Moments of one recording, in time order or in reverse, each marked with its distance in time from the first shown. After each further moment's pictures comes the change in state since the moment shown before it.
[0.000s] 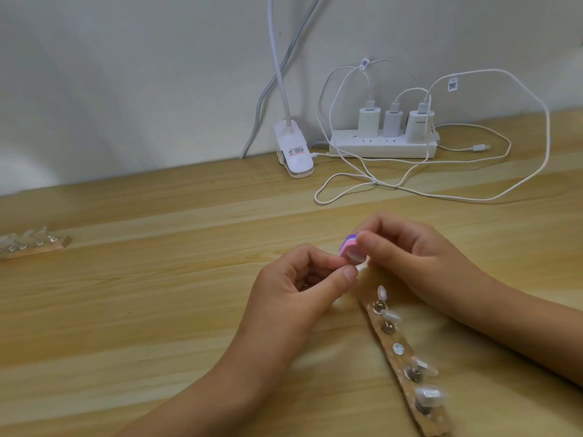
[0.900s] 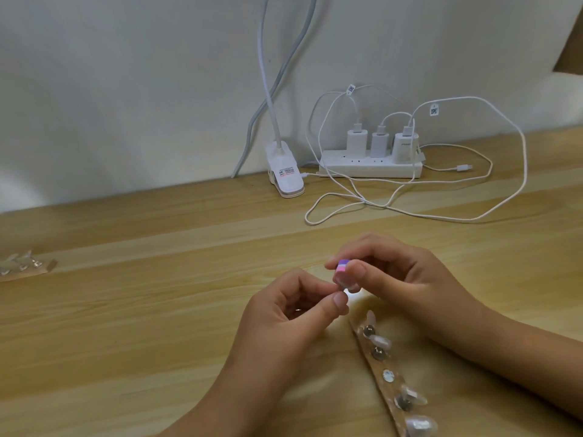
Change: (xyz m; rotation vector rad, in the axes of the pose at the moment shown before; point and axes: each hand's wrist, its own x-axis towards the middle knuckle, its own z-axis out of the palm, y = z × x) left_hand -0.001 0.003 0.001 0.003 -0.020 -0.003; right_hand -0.004 -0.002 -0.001 -0.064 0.060 -0.071
